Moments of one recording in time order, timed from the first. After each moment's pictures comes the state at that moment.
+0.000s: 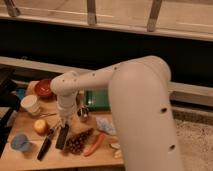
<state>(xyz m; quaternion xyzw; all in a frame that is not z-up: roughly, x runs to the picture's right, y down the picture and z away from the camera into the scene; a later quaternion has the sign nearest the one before) -0.180 0.154 0.749 -0.40 0.18 0.55 0.71</state>
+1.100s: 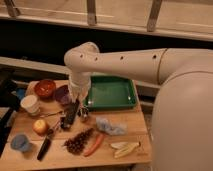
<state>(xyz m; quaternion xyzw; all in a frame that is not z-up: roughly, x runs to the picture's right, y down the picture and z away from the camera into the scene) -0.120 0.050 0.697 -0.32 0.12 0.60 0.72</state>
